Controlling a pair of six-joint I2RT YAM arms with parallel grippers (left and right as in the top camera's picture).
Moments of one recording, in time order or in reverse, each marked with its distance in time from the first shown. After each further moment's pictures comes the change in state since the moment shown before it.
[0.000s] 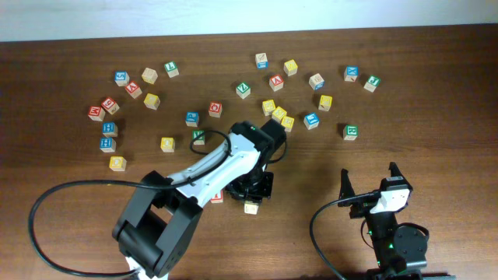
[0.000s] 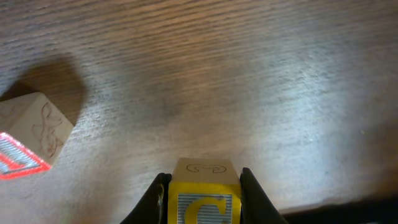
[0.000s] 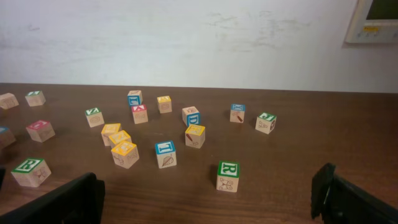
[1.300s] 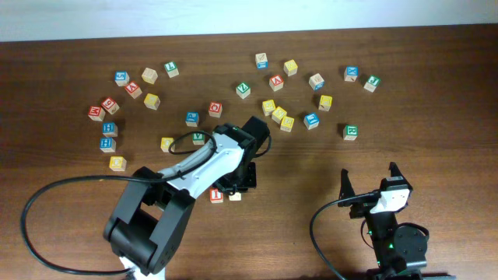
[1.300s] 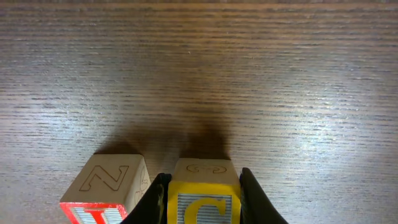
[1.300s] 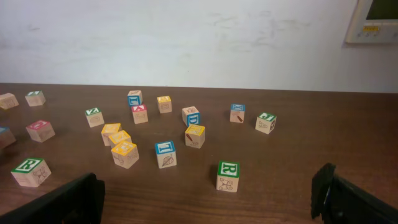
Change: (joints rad) left arm 0.093 -0.015 -0.103 0.161 -0.177 -0.126; right arm 0.000 0.000 0.000 0.000 0.000 -0.001
